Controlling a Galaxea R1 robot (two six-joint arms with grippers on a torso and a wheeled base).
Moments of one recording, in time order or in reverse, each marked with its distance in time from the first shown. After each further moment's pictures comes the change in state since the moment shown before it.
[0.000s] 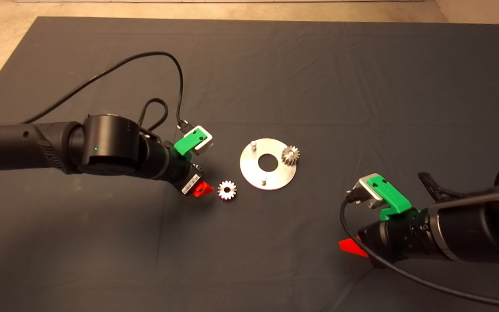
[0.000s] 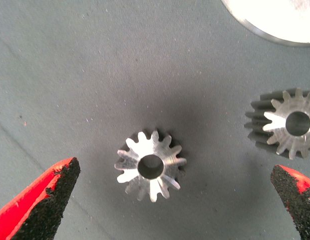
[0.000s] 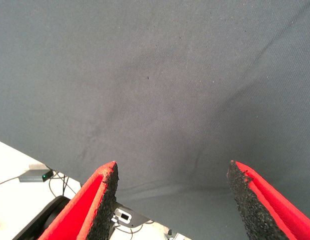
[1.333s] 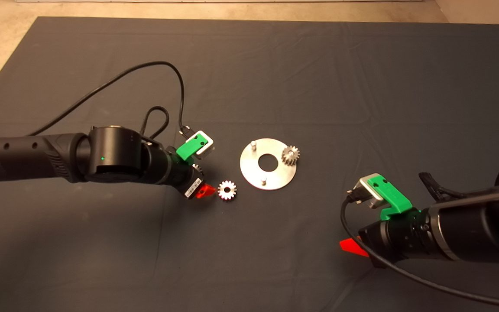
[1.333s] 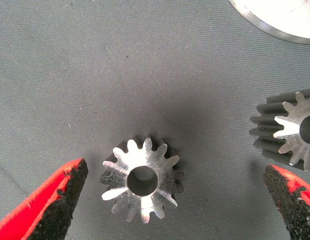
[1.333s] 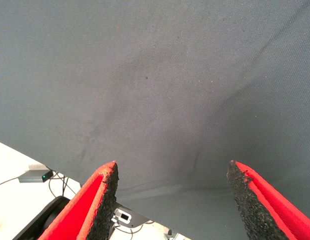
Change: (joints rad) left arm 0.057 -0.006 -0.033 0.048 -0.070 0.013; right arm 0.000 -0.003 0.000 0.000 0.000 0.000
